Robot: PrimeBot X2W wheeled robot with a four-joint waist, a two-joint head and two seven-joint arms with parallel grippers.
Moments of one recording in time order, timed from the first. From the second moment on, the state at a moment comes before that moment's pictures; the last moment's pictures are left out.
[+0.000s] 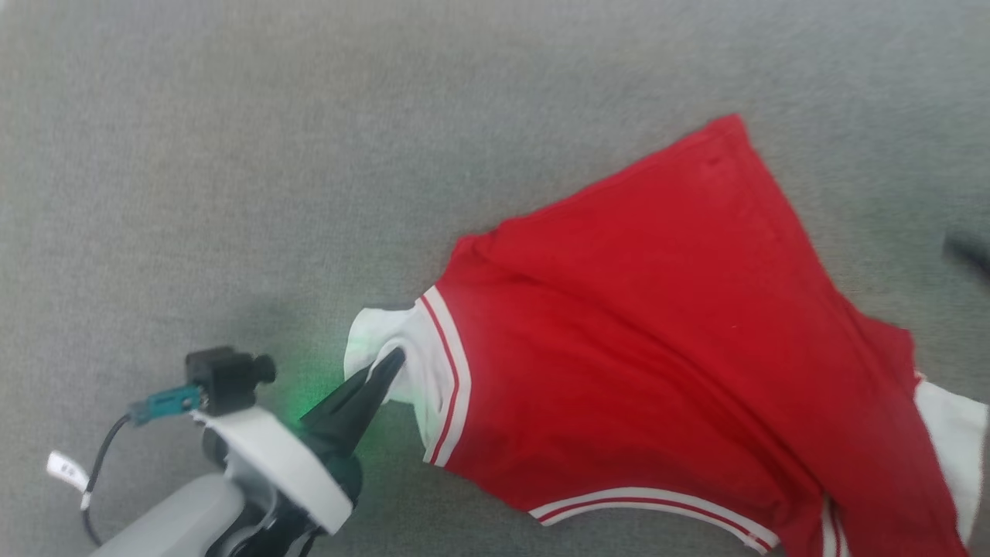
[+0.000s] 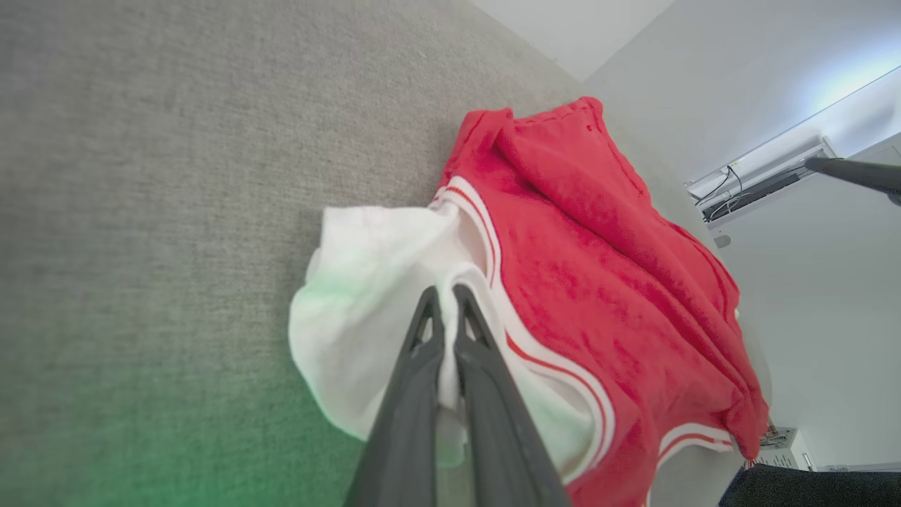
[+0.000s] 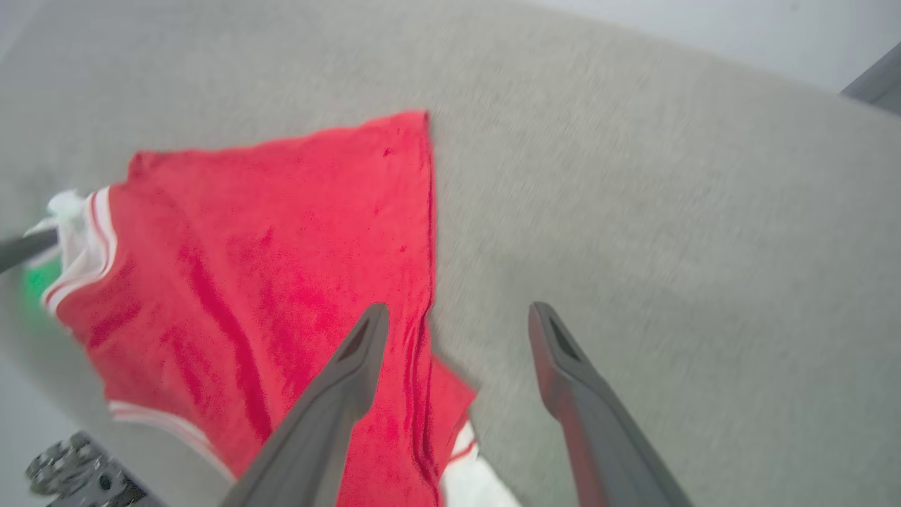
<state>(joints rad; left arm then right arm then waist) -0.42 0.64 -0.86 0.13 -1.26 -0.13 -0.26 -0.29 -0.70 -0.17 -0.41 0.90 0.13 1.06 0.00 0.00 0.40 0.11</state>
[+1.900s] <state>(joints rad) -0.98 0.60 -0.71 0.35 -1.31 -0.13 -0.16 -1.14 -0.56 0.21 0.64 0.85 0.13 0.31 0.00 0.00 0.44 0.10</state>
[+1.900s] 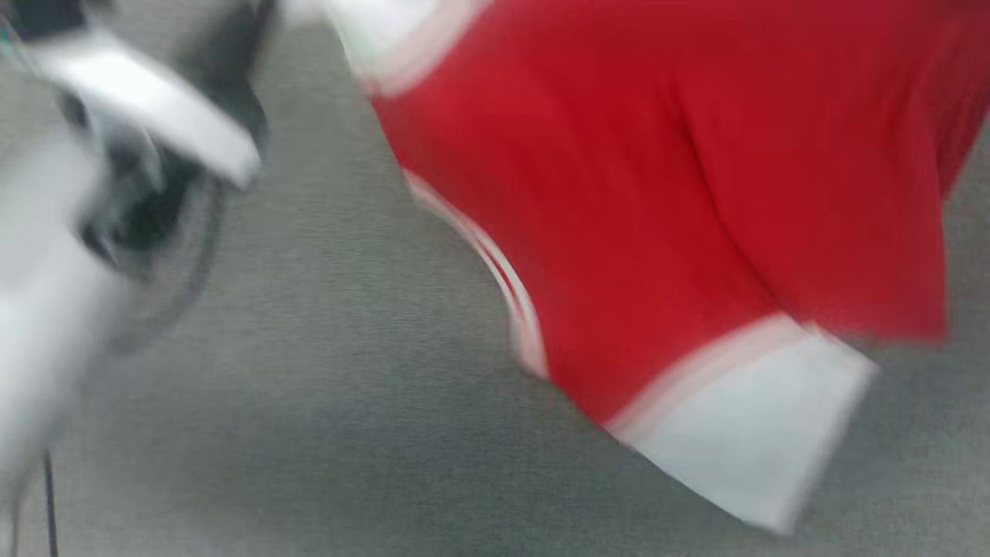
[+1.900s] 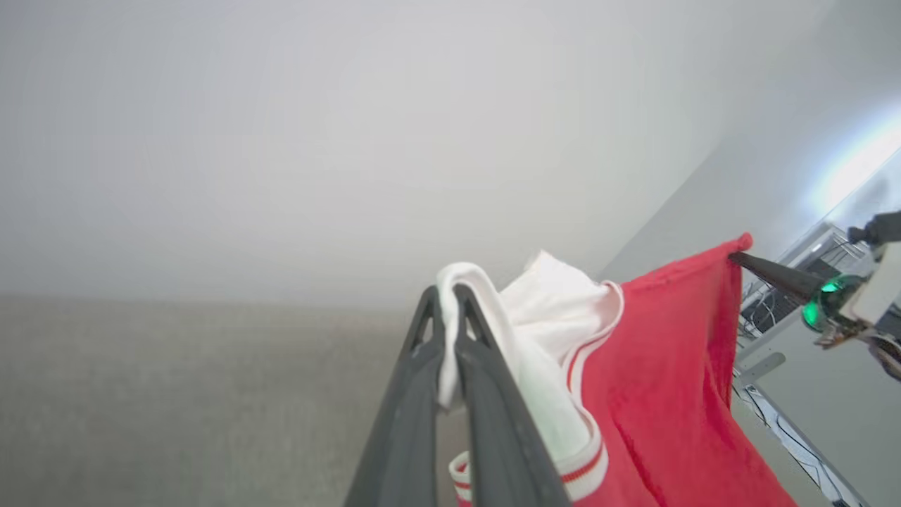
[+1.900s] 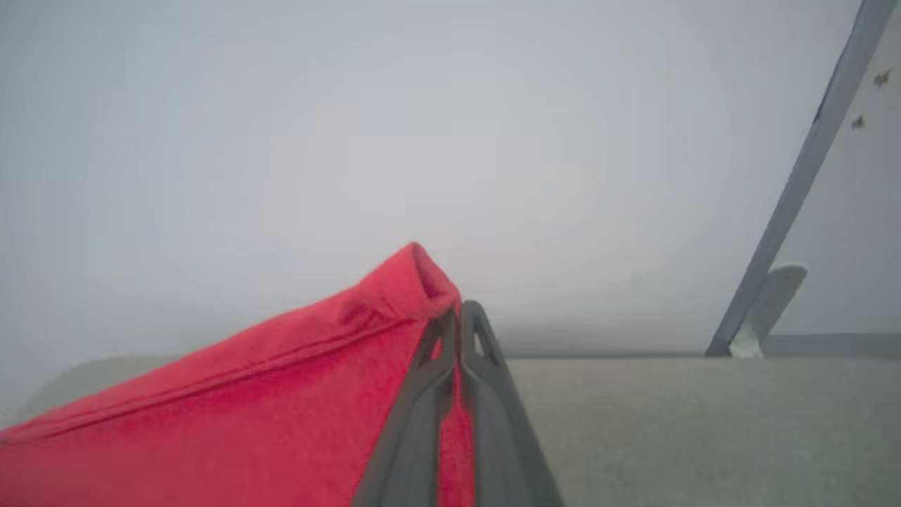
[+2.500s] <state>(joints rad) -1.69 0.52 -0.57 0.74 -1.38 -0.13 -0.18 -1.62 -0.41 0.01 1.03 0.63 0.13 -0.01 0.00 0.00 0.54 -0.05</state>
